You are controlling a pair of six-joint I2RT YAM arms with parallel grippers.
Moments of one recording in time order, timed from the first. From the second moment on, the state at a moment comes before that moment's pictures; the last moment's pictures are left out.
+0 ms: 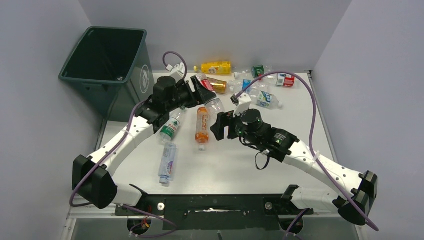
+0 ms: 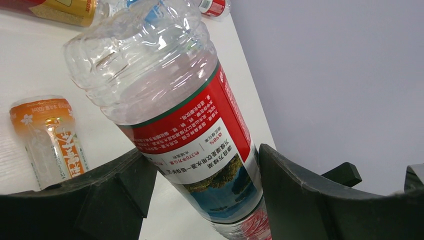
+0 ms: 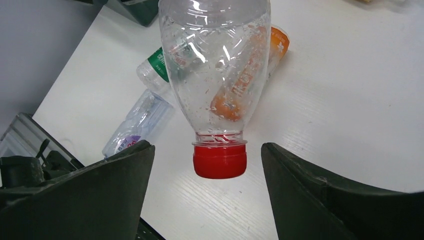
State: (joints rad) left arm -0.53 1.39 1.19 -0.06 0.25 -0.79; right arm 0.89 1.13 1.03 -0.33 0.18 0.43
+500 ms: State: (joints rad) left arm -0.36 1.43 1.45 -0.24 0.26 -0.66; right arm 0.89 1.02 1.03 -0.44 0.21 0.43
